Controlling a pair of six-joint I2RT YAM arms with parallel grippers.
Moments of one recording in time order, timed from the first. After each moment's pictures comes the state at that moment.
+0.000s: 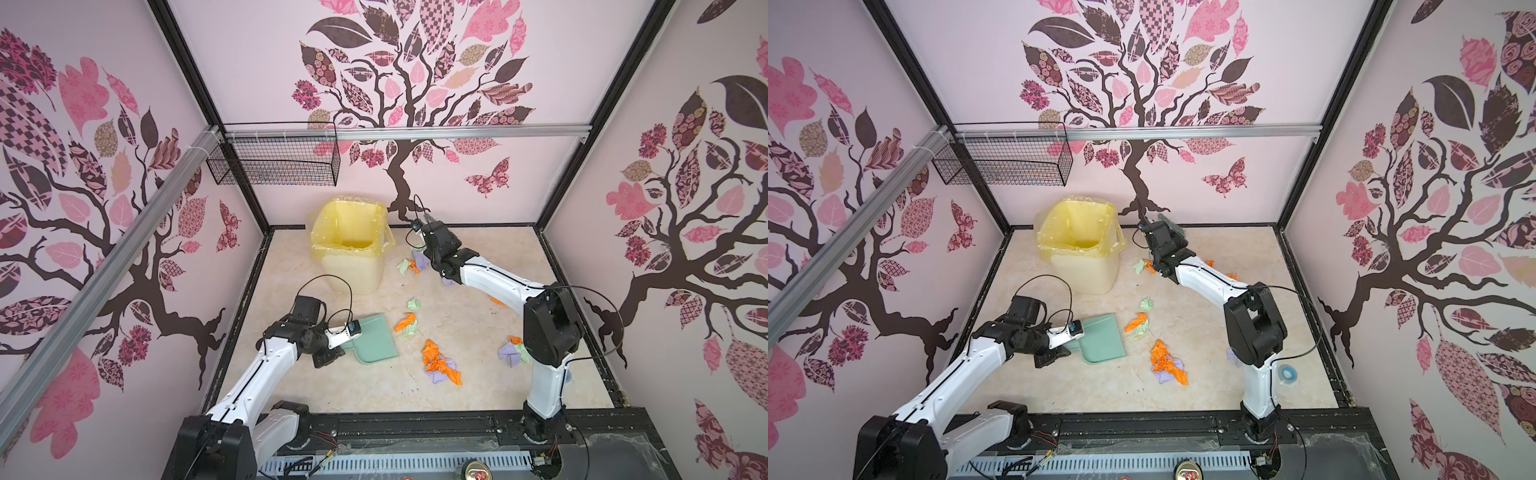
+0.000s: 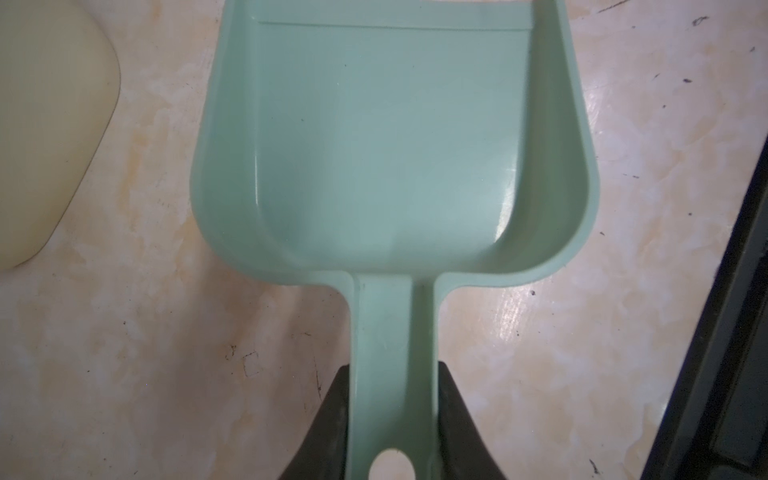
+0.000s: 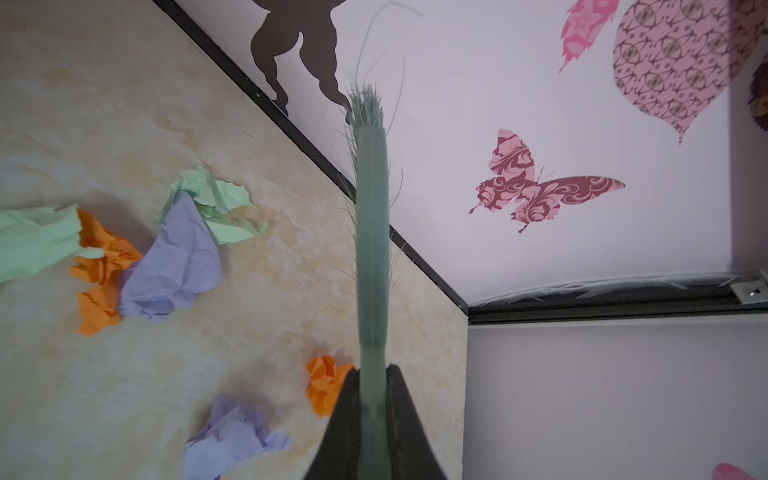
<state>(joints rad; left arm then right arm) -0.18 1.05 0.63 -0.82 0.36 1.03 0.56 1.94 1.54 -0.16 0.67 -0.61</state>
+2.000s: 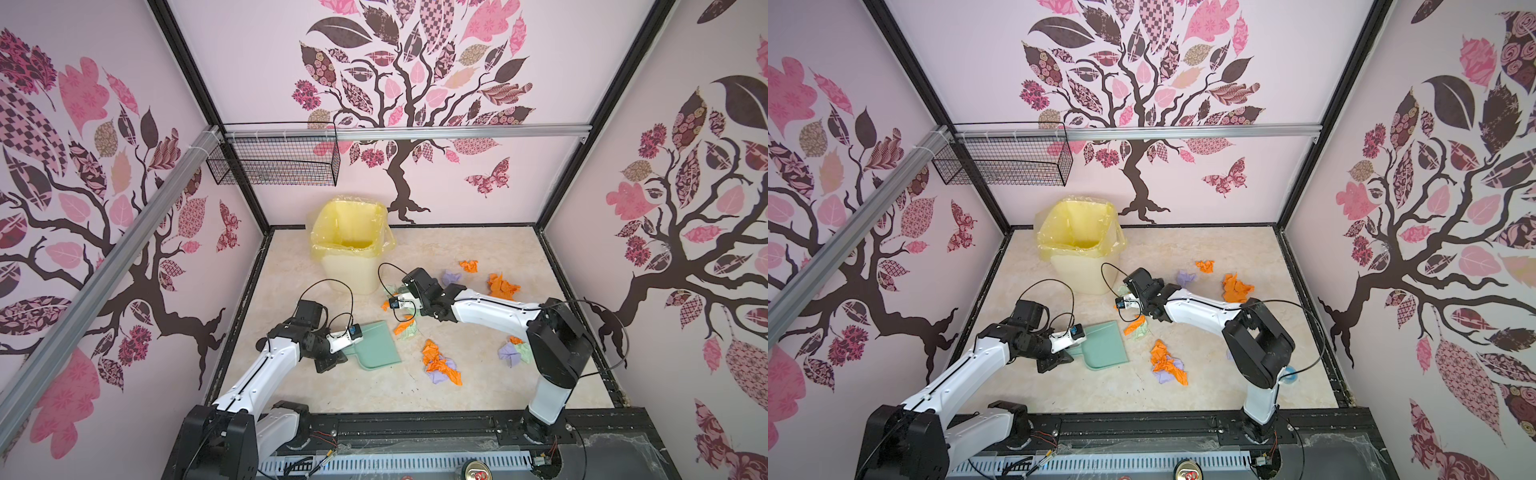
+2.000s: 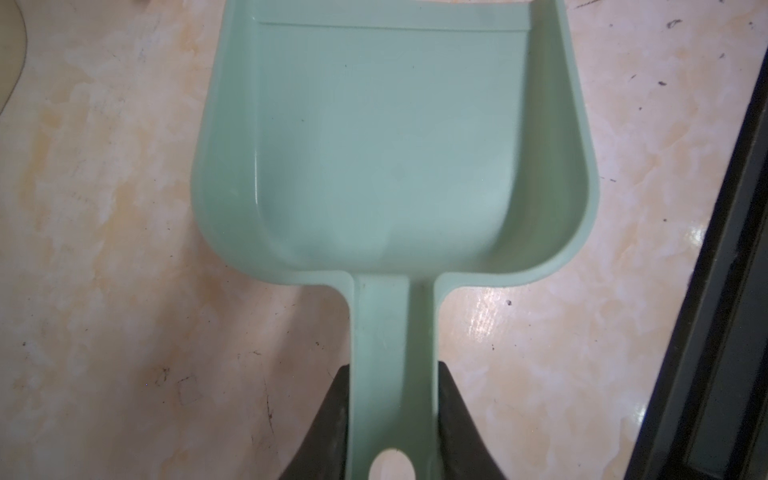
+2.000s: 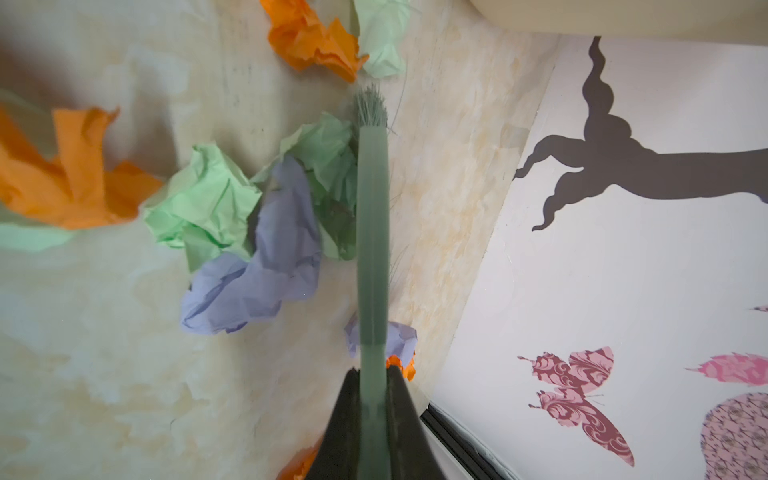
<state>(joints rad) -0.18 1.11 0.59 -0.77 0.40 1.01 0.80 1.75 1.21 -0.38 0.53 -1.09</state>
